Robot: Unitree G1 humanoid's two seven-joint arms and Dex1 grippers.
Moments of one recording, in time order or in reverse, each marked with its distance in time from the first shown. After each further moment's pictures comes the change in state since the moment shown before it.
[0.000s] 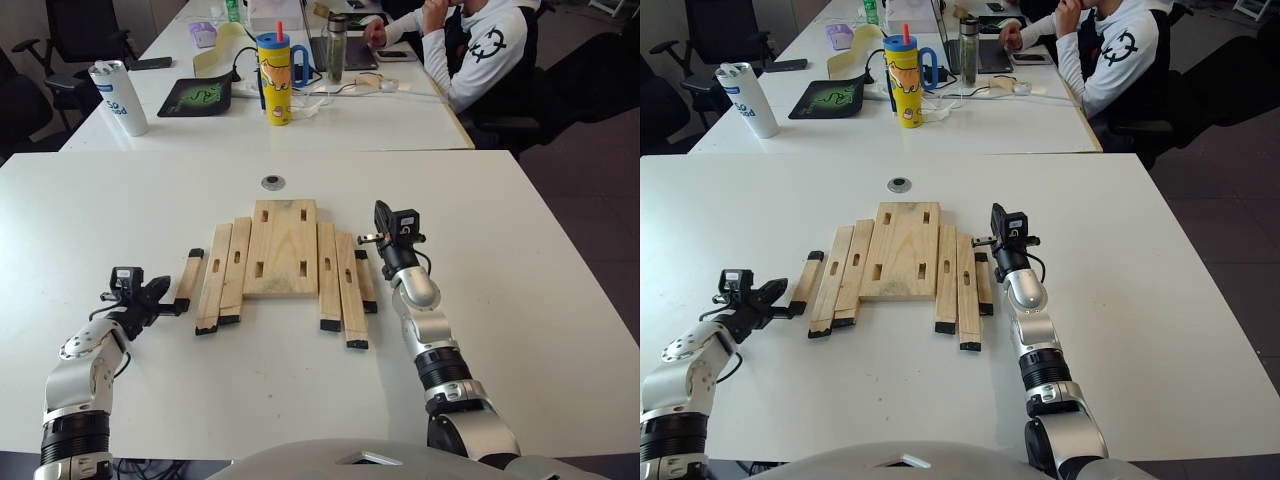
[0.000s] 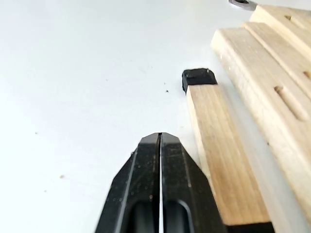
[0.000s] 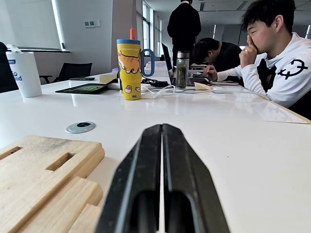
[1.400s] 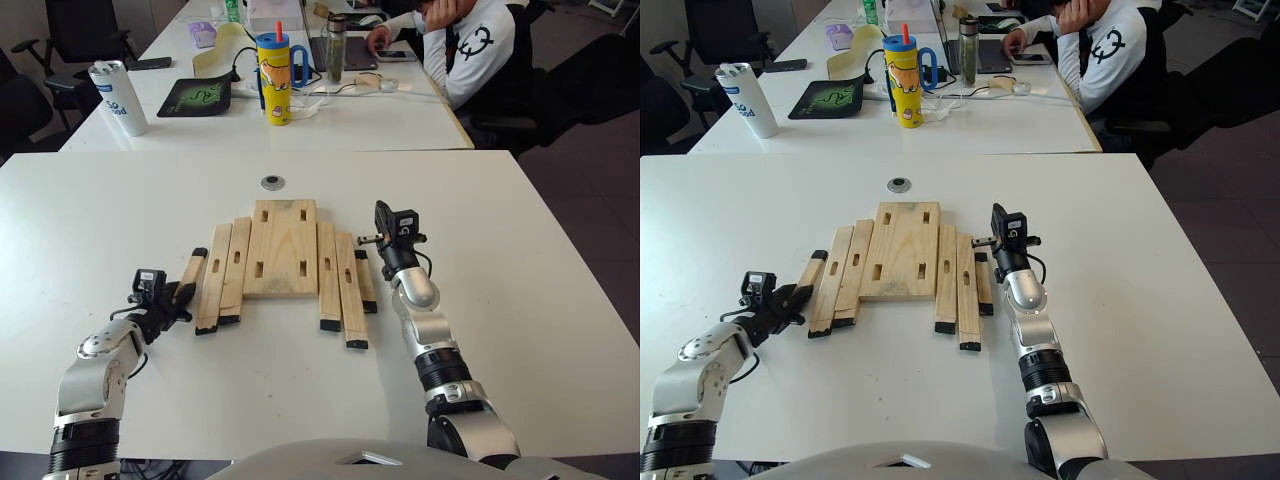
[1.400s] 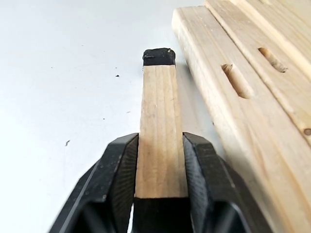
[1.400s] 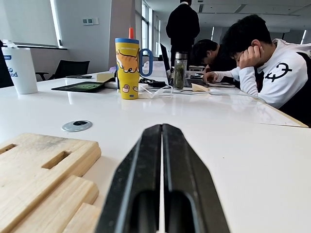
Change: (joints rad) left arm 0.056 -0.029 -0.084 -0.151 0.053 0.101 0.058; right arm 0.007 0.000 0.002 -0.009 -0.031 -0.003 -0.011
